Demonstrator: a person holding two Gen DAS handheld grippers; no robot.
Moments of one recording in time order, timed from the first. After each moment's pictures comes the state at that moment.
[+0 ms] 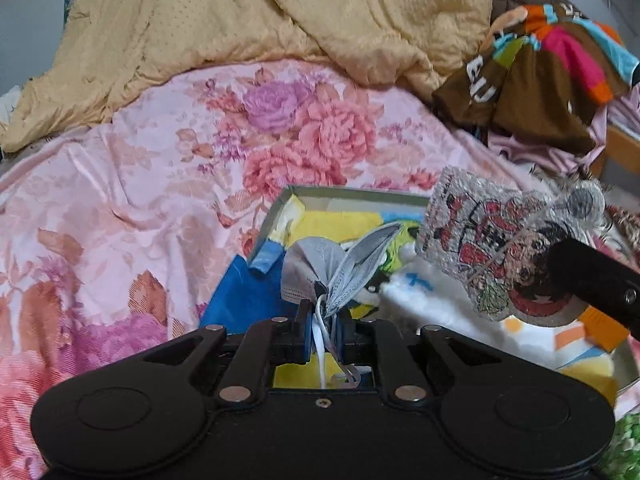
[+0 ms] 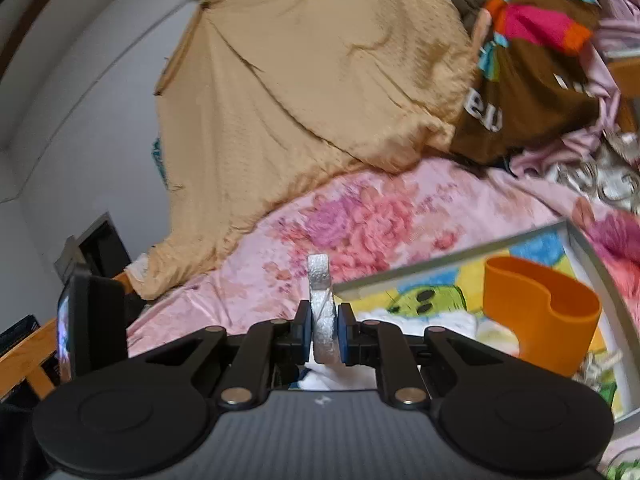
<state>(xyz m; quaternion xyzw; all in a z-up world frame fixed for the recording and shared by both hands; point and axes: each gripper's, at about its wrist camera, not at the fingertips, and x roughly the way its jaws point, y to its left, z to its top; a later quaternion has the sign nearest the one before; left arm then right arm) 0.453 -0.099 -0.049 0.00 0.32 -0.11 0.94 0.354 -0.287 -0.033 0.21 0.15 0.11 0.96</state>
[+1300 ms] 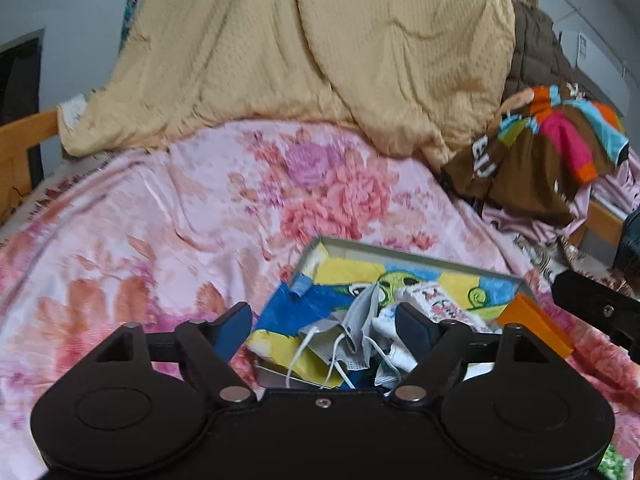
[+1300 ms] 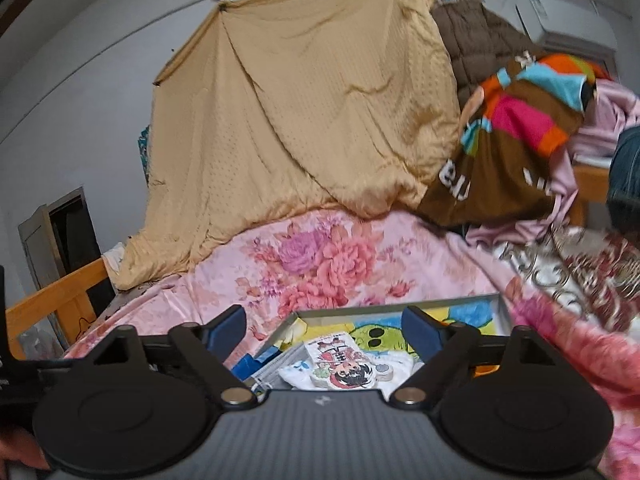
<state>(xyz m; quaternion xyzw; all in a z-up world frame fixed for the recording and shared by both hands) 0.356 -0.057 0.017 -0.06 0.25 -0.07 0.96 0.273 -0.273 0.044 0.11 0.12 0.04 0.99</state>
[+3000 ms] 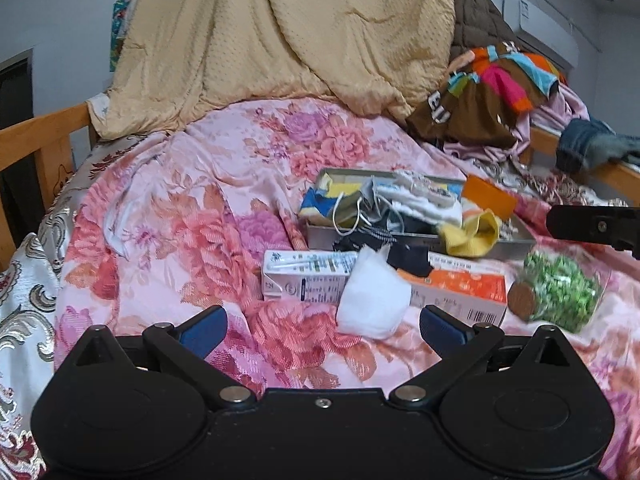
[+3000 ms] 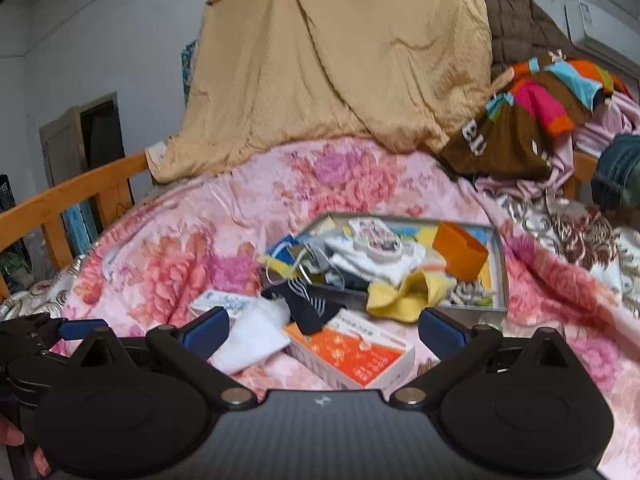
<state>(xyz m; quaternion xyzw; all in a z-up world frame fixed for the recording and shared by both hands) 0.181 0.023 -0.033 0.01 0.26 -0.13 0.96 0.158 -0.212 0.023 0.02 0.23 0.06 0.97</state>
